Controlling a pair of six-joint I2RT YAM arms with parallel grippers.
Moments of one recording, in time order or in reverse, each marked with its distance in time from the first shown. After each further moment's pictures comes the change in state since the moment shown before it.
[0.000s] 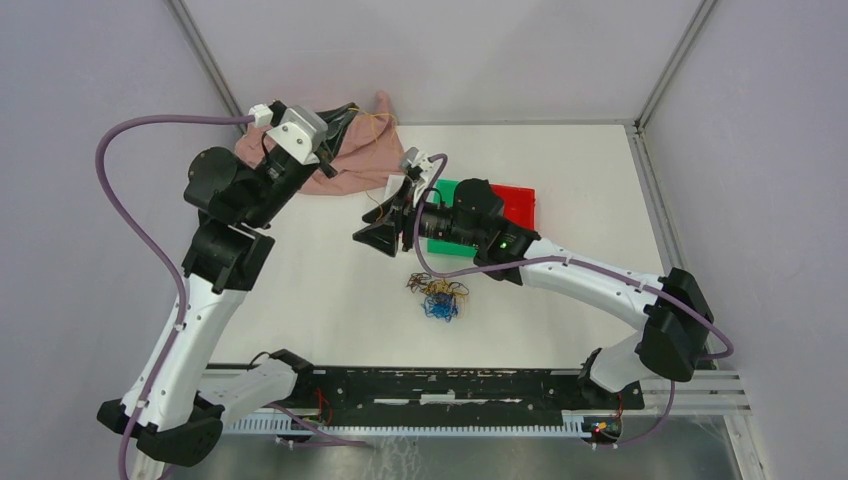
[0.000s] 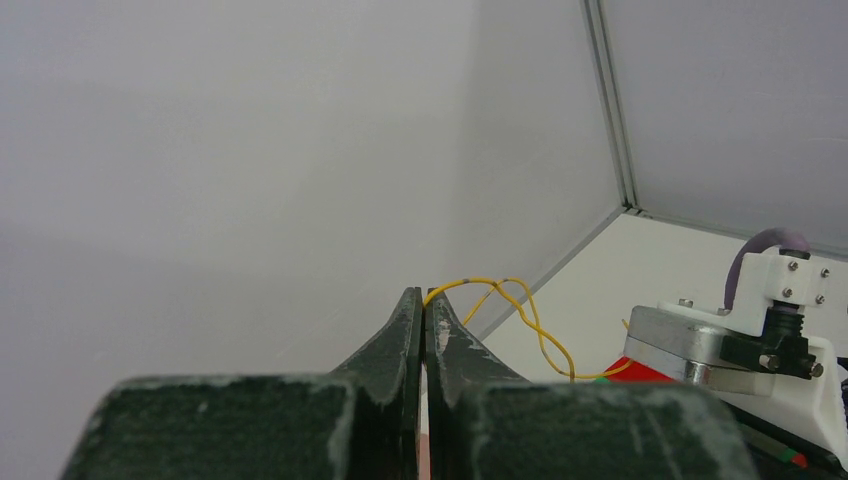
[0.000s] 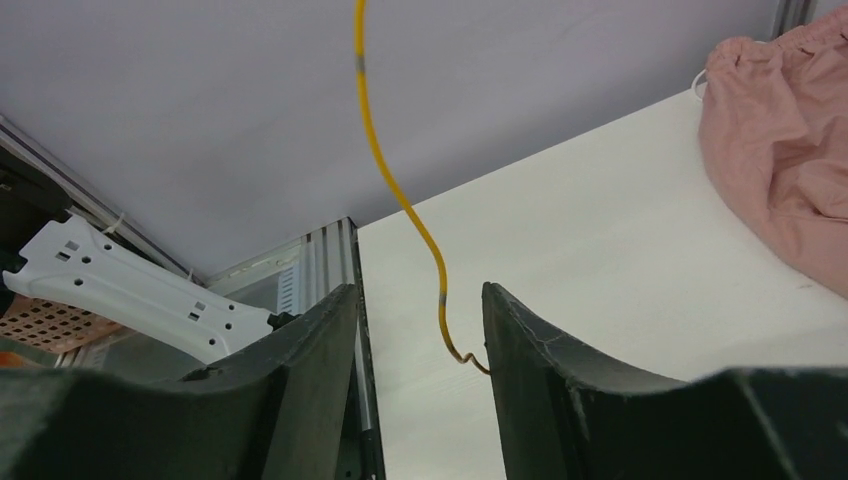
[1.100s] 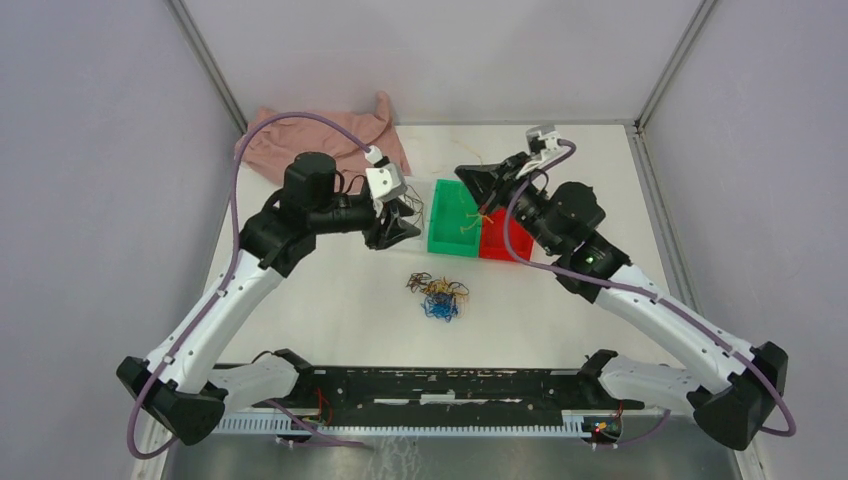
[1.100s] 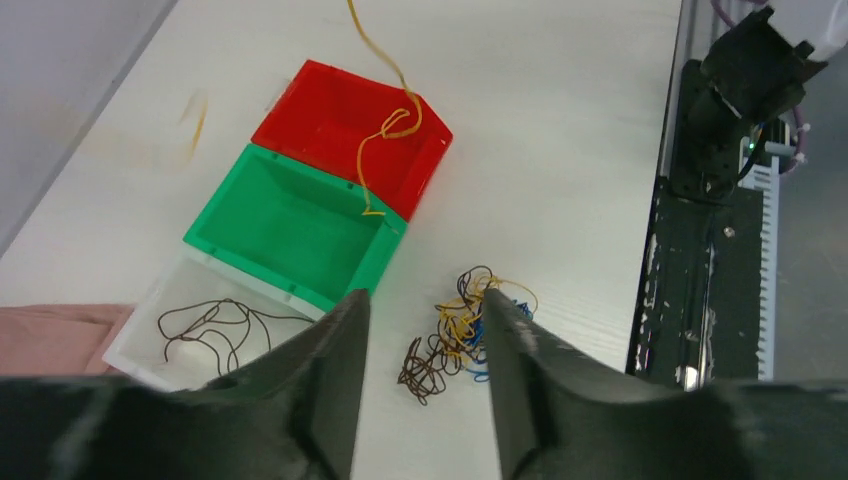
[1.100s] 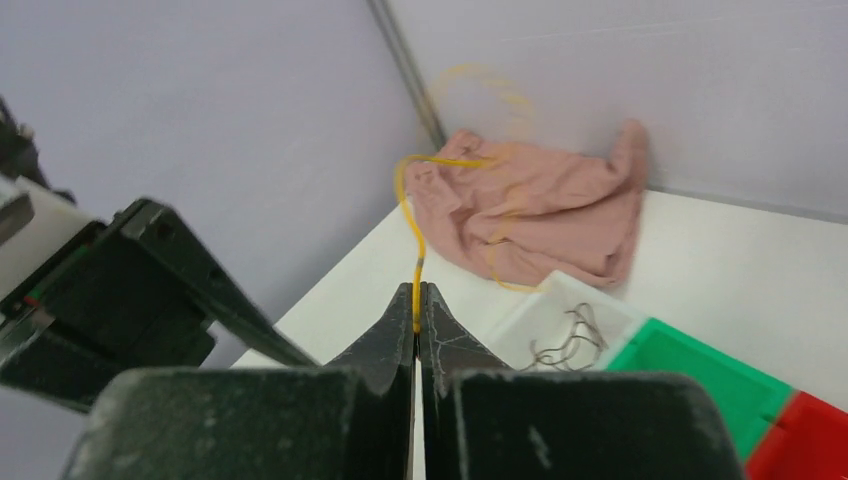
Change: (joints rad) left arm -0.079 0.093 -0.160 -0.426 0.391 -0.021; right arm -0.211 -0.389 -0.204 -0.074 0.391 0.047
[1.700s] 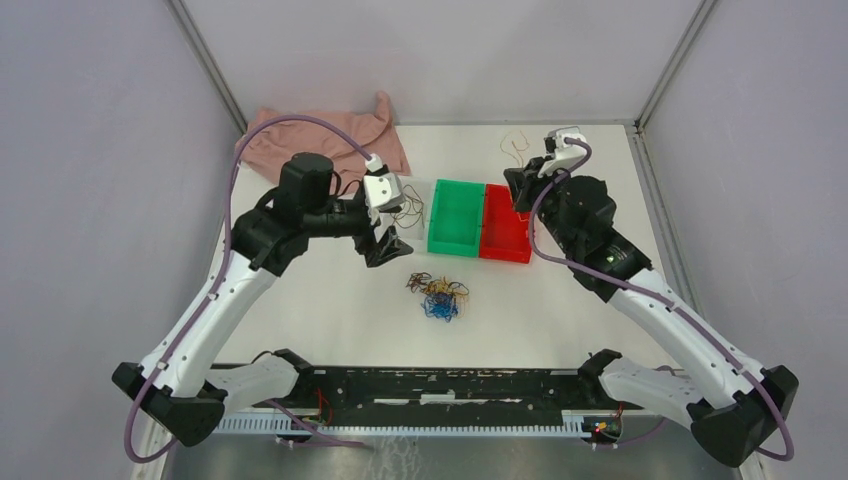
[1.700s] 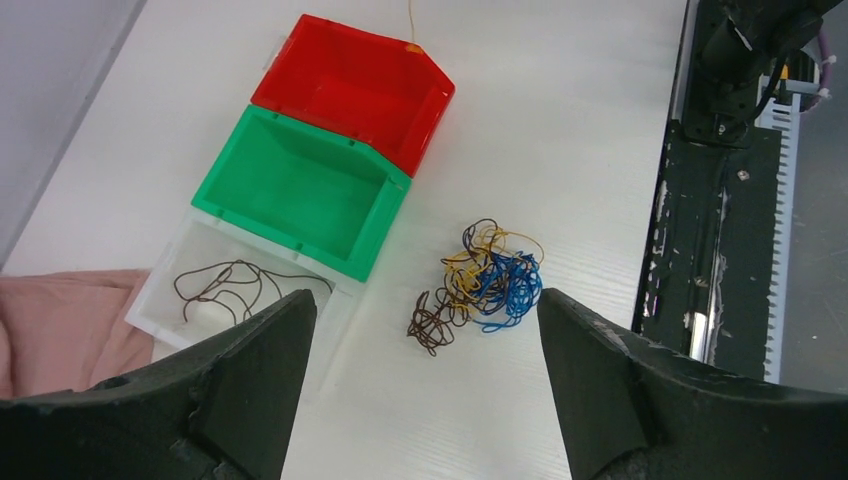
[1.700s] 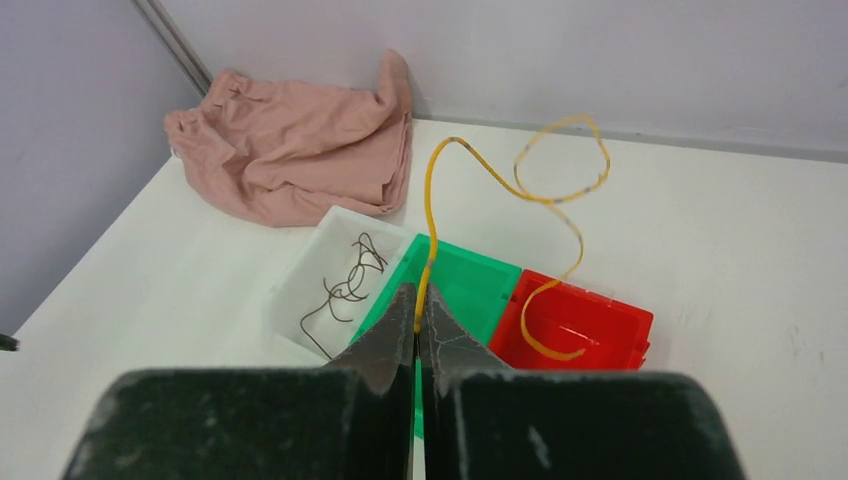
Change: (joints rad) left arm -0.002 0.007 0.068 -0.236 -0.017 0.146; right arm -0.151 -0.094 0.000 -0.316 0.224 -0.184
